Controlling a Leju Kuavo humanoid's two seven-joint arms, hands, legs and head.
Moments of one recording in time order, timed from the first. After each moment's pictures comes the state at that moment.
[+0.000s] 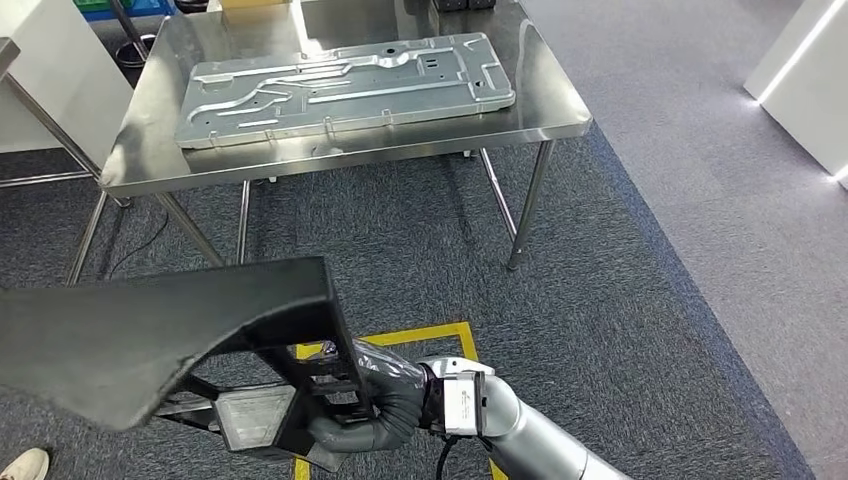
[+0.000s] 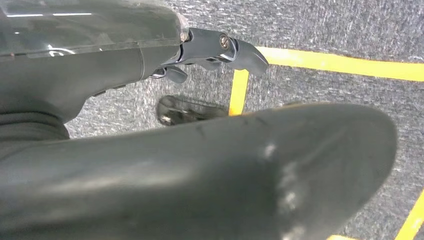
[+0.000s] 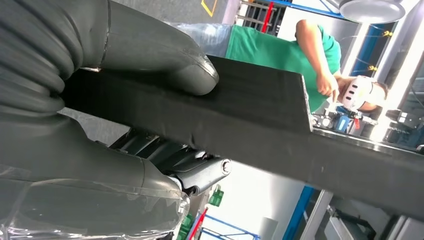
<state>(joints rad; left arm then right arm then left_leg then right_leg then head) -0.05 0.02 1.34 -0.23 -0.89 -0.24 -0.33 -0.40 0.02 0.79 -1.50 -0.03 0.42 -0.66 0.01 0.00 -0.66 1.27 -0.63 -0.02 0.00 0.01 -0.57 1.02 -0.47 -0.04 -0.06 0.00</state>
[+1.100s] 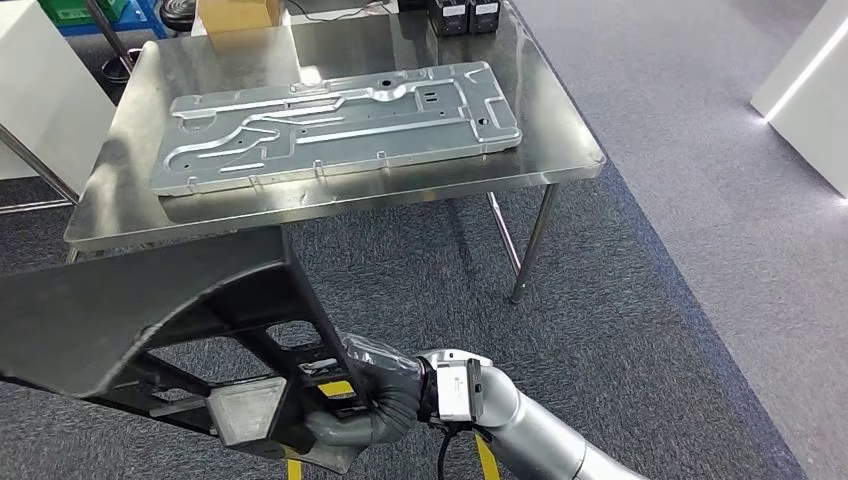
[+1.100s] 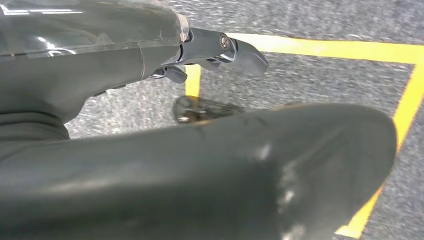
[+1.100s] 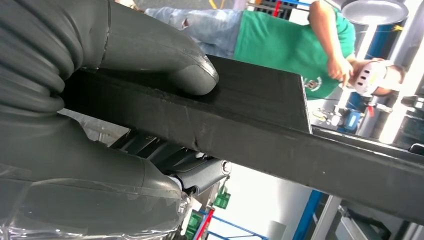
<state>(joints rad) -0.05 0.02 1.35 -0.23 -0.91 -0.25 -0.33 -0.43 0.03 0.79 -1.48 -0.06 0.45 -0.63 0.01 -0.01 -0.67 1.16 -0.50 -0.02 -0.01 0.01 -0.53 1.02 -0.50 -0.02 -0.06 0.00</state>
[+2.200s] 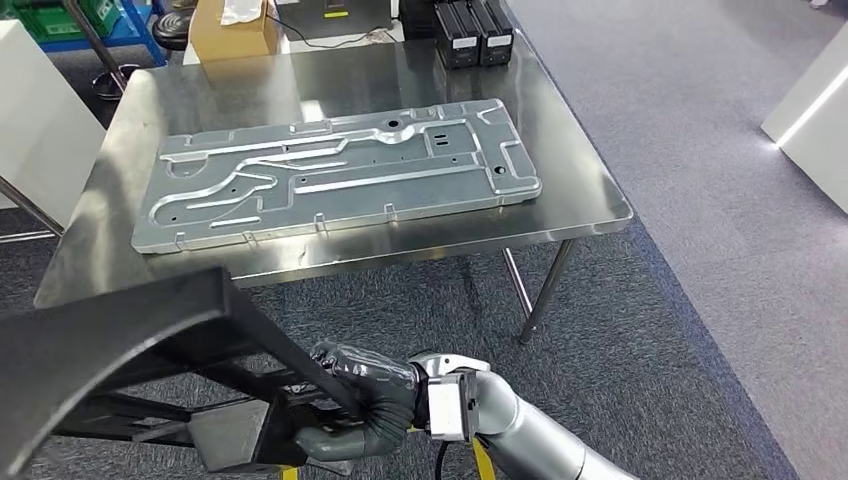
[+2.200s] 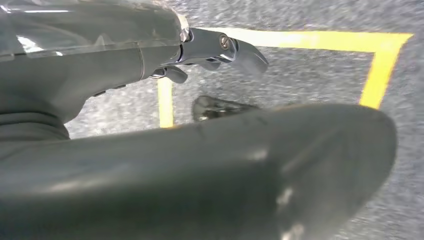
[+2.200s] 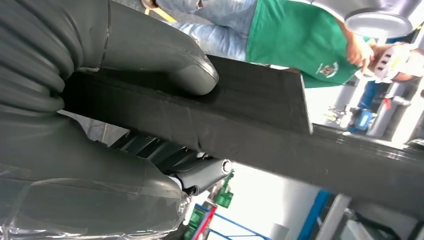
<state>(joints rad) -0.06 0.02 1.35 -0.23 -0.93 -0.22 -0.27 -0.43 0.03 0.80 -1.51 -0.03 0.46 -0.61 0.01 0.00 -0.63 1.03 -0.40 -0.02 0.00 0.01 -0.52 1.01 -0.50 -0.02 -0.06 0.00</state>
